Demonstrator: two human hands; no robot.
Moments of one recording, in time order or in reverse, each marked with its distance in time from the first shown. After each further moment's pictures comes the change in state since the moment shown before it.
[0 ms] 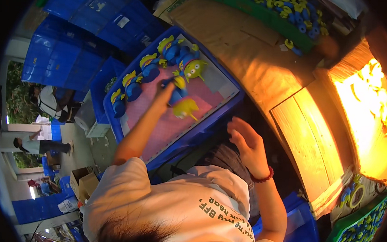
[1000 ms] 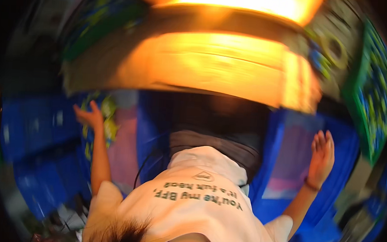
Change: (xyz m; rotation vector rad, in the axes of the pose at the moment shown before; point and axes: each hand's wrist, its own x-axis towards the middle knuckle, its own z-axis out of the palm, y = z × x) left_hand 0.055 0.043 0.108 0.933 0.557 1.125; right_hand -0.440 0.089 -0.178 0.448 1.412 -0.340
